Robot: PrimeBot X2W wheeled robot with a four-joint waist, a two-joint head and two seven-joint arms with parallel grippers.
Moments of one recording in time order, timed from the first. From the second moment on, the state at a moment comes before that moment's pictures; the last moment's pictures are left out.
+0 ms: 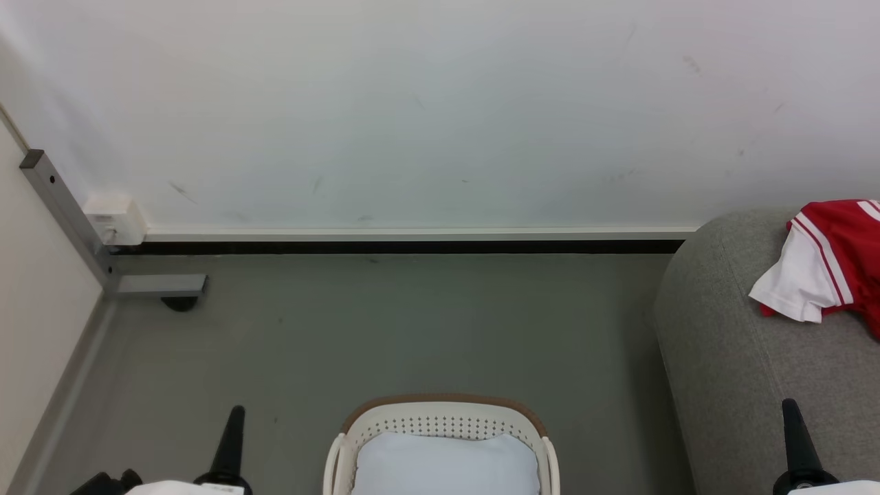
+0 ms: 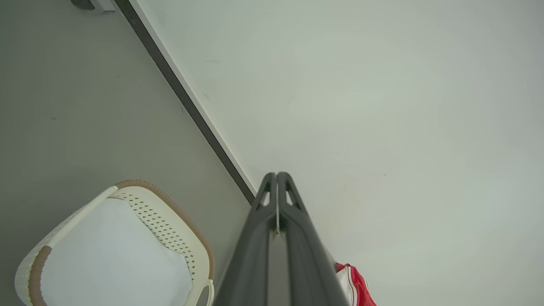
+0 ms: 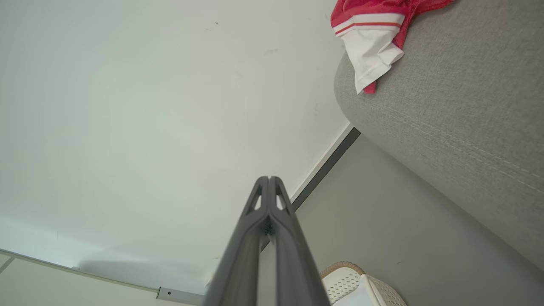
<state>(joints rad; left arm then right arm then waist) -0.05 0.05 0.03 0.27 -1.16 -0.09 0.00 -0.04 -0.04 -0.10 0.26 1.14 0.13 0.00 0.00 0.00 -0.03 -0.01</state>
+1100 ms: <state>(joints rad) -0.08 0.05 0.09 0.25 -1.45 -0.12 0.07 -0.08 -0.04 -0.11 0.25 1.44 0.13 0.07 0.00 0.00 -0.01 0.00</state>
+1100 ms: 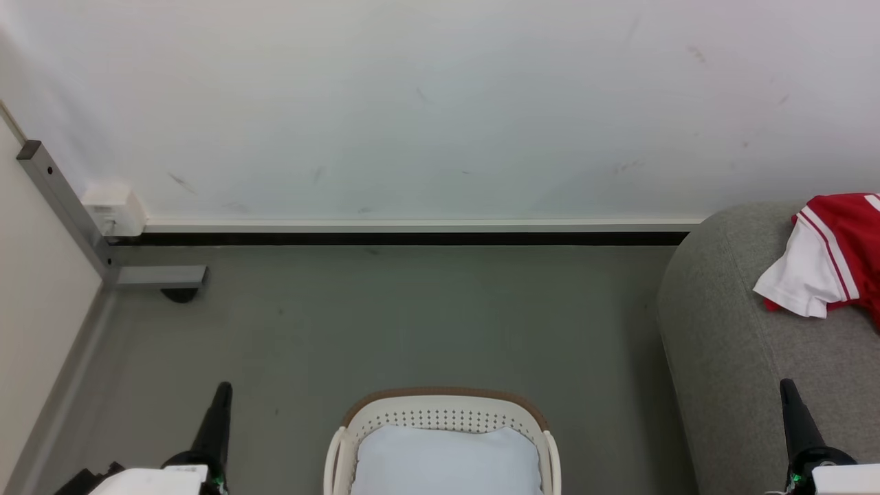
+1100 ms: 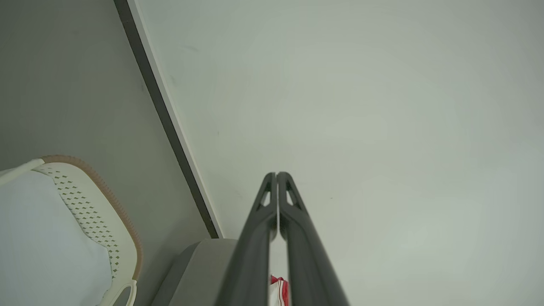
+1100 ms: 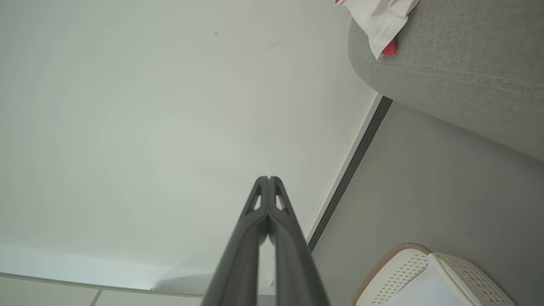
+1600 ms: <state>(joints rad) -0.10 0.05 0.10 0.25 -1.55 -0.12 0.10 -0.10 -0.05 -0.11 0.25 1.56 0.13 0.10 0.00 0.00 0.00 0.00</state>
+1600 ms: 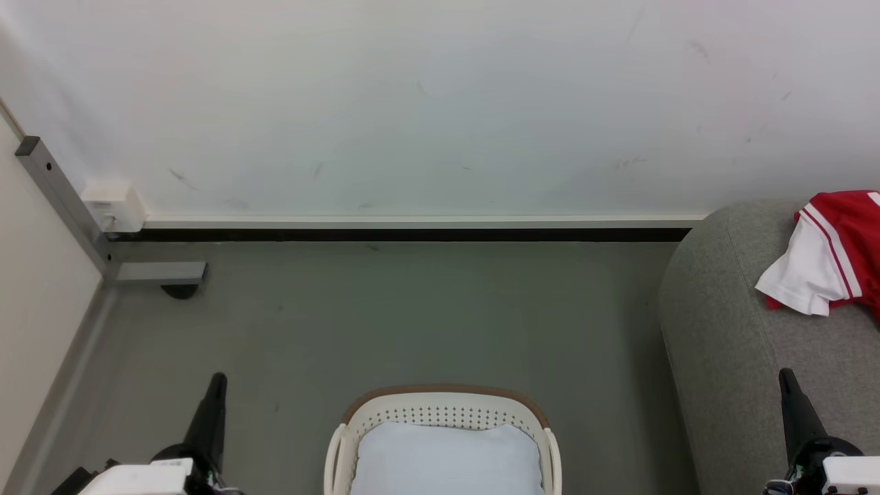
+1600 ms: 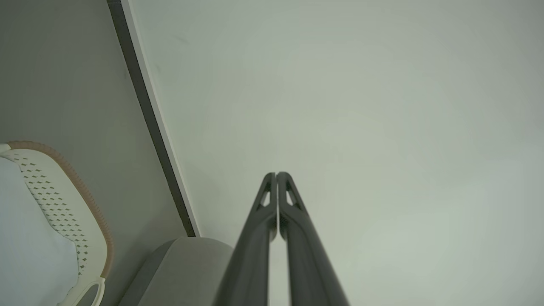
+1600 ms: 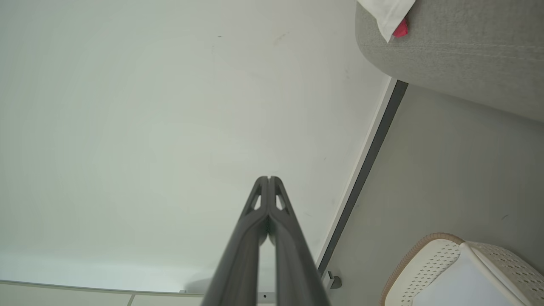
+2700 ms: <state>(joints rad) -0.10 0.05 0.11 0.25 -1.61 -0.13 0.11 -0.10 -0.05 -0.11 0.25 1.61 0.13 0.11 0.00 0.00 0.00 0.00</state>
